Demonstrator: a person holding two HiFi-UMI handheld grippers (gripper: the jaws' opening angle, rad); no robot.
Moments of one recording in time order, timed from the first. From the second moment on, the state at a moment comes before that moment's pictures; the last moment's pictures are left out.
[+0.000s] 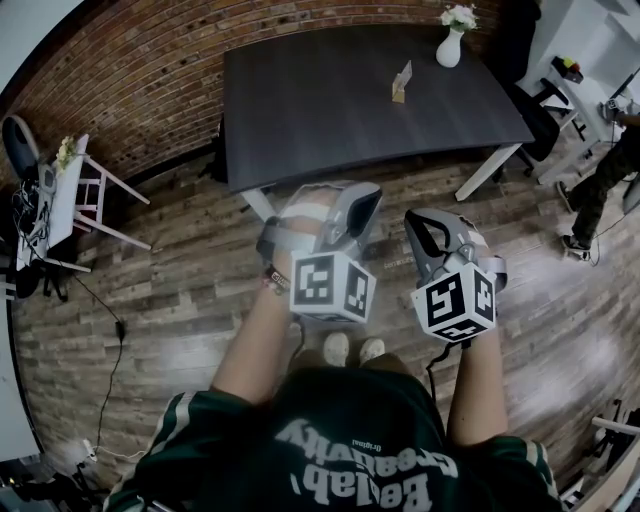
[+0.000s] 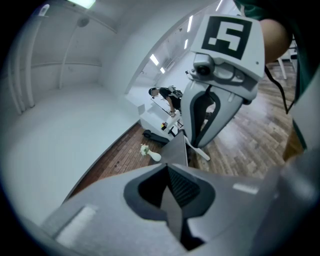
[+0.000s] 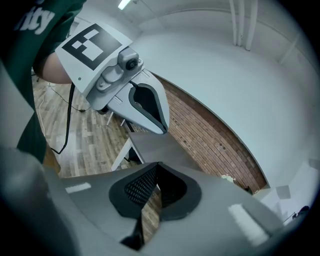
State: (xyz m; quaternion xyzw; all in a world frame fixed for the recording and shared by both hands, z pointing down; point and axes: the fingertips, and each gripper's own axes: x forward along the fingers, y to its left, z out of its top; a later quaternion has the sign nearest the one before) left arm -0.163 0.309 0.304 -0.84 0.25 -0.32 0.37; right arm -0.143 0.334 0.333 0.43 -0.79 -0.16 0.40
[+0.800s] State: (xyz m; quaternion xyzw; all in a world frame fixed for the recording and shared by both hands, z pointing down) left arm -0.140 0.262 0.307 -0.83 0.23 -0.31 0.40; right arm -0.121 0.291 0.339 0.45 -0.79 -0.16 0.39
